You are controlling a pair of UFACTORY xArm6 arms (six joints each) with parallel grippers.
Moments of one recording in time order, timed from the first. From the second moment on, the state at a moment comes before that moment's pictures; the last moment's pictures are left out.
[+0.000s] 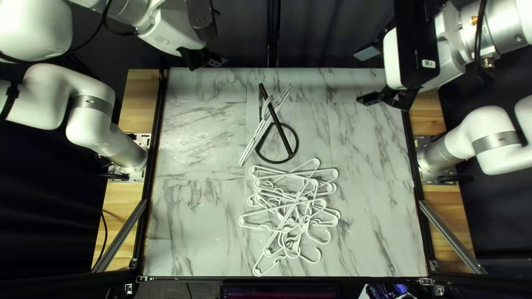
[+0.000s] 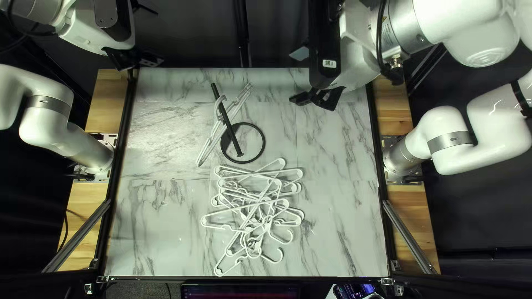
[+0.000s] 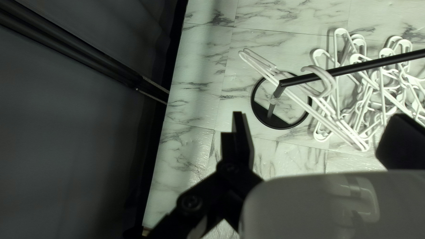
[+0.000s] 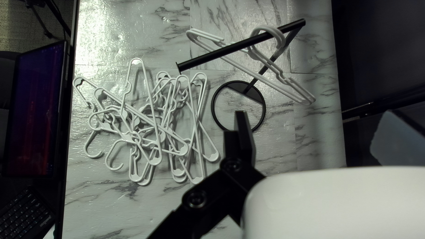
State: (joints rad) left arm 0.01 -0.68 -1.17 0.26 1.24 -0.14; right arm 0.15 -0.63 -1.13 -0.21 1.09 0.13
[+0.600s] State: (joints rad) left arm -0.21 -0.43 -1.30 0.43 1.44 -0.51; right arm 0.15 -0.63 -1.13 -0.21 1.09 0.13
